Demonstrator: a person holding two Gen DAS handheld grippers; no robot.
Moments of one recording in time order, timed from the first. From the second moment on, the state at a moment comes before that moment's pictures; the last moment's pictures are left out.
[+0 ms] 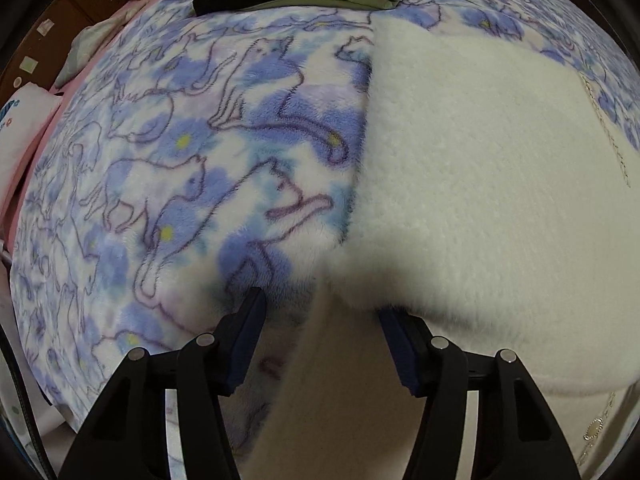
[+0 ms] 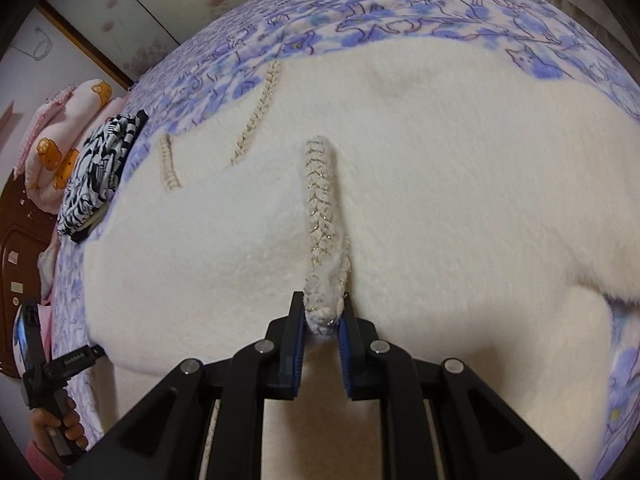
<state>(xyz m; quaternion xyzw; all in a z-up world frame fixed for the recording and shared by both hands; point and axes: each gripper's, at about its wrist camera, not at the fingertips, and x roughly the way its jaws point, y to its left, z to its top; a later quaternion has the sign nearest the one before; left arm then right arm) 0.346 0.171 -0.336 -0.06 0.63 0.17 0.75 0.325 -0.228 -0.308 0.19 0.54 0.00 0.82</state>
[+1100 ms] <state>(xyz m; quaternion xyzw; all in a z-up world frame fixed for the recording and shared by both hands) 0.349 0.100 -0.326 -0.16 0.63 -0.03 0.76 0.326 -0.042 -0.315 0.14 0.53 0.14 0.83</state>
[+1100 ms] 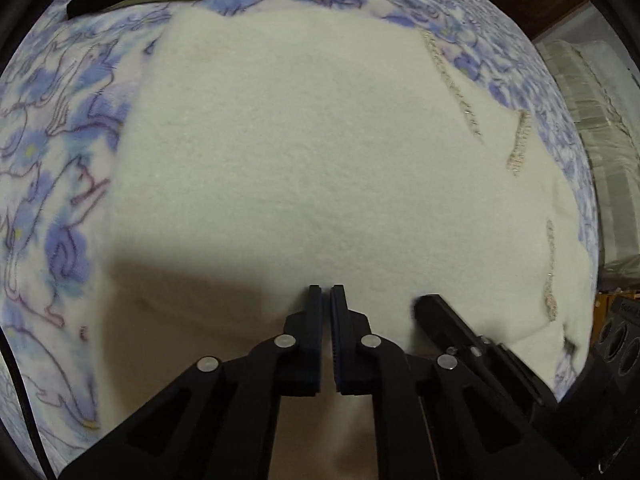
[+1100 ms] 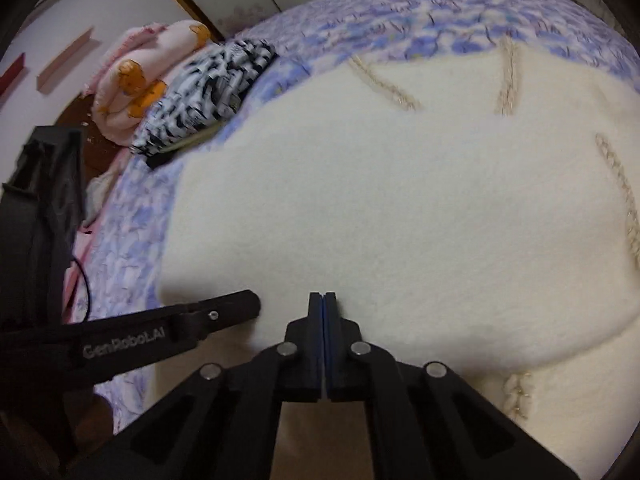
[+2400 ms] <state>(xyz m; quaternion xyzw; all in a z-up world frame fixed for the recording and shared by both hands) 0.484 0.192 -0.321 -0.11 0.55 0.00 0.83 0.410 -0.100 -0.306 0.14 0.45 -0.02 0.88</state>
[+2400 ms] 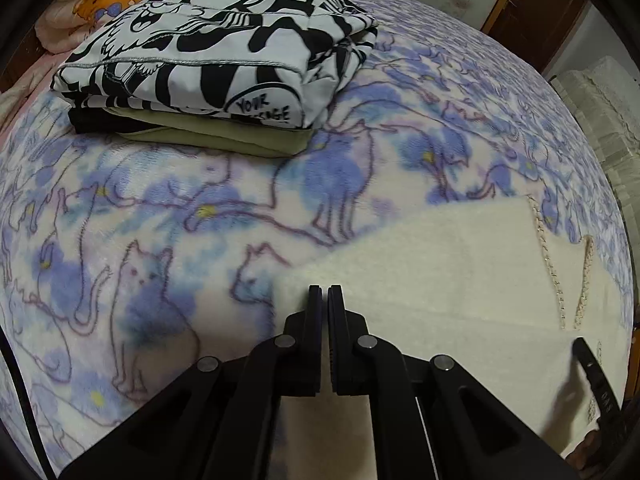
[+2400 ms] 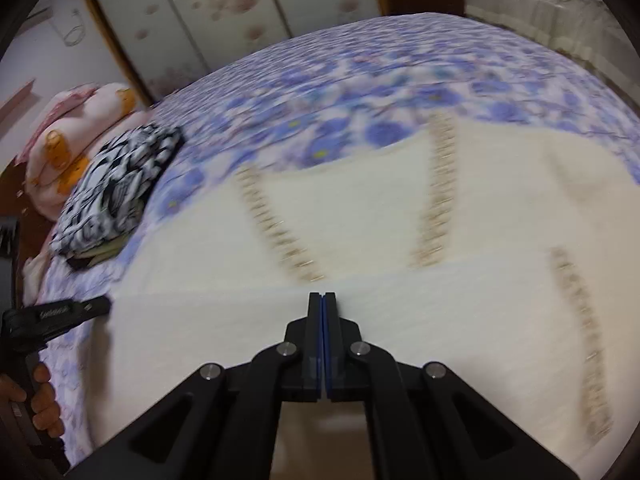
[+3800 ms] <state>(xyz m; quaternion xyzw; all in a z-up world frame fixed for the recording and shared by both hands) 0.240 -0.001 -0.240 -0.01 0.55 0.07 0.84 0.276 -0.201 -0.294 0.24 0.51 0.05 0.82</state>
